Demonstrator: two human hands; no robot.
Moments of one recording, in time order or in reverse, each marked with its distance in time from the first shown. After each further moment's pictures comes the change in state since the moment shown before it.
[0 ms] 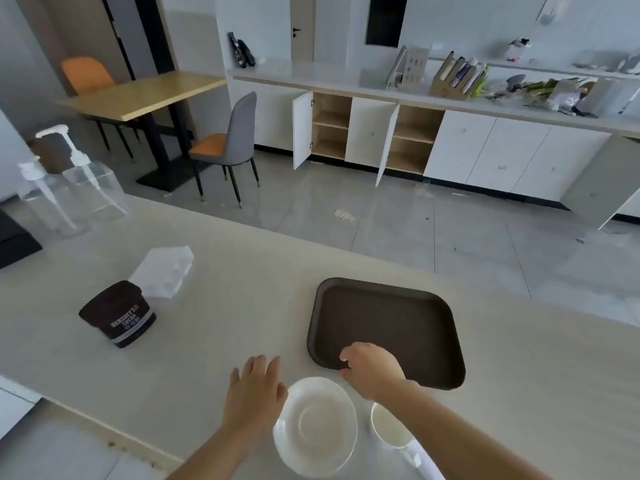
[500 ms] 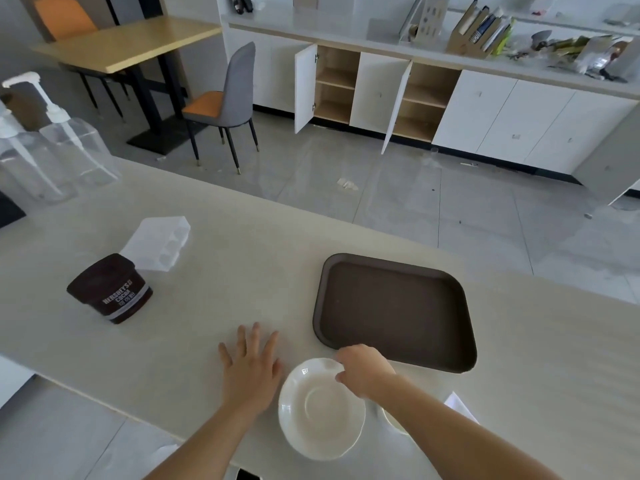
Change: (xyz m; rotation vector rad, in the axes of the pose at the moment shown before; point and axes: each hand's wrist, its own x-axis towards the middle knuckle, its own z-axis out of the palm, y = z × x) left_hand 0.024 -0.026 0.039 -0.020 -0.045 -0.090; right_hand 0.021 -0.010 0.046 0.012 -0.238 0.050
